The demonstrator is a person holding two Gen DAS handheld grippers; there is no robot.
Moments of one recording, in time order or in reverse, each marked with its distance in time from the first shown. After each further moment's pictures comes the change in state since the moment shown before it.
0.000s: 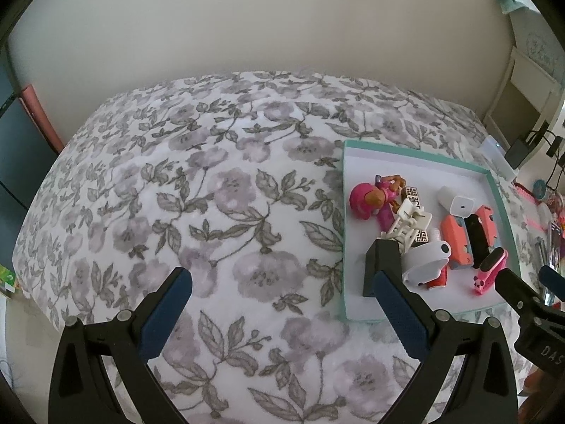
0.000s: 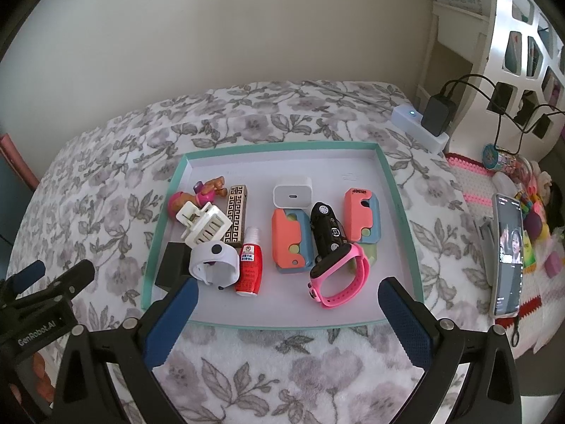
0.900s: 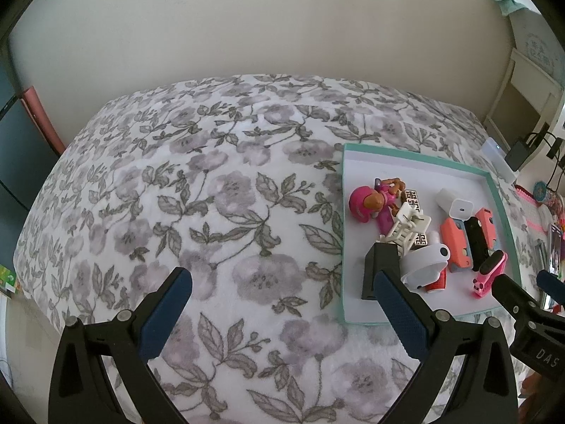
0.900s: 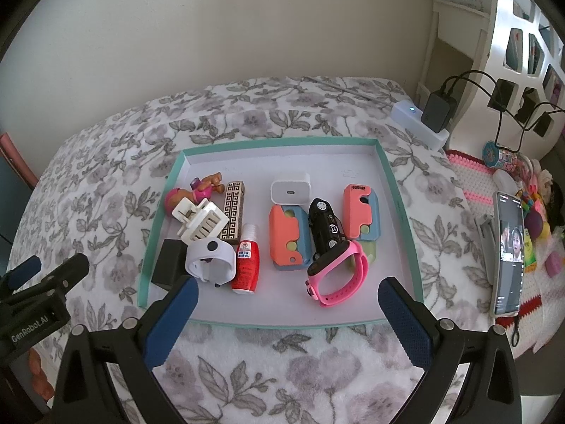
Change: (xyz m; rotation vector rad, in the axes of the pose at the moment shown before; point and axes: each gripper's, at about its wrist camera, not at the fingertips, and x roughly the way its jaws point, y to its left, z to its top) left arm -0.001 -0.001 0.001 -0.004 -0.008 0.005; right arm 0.005 -0.003 -0.001 -0.003 0.011 0.001
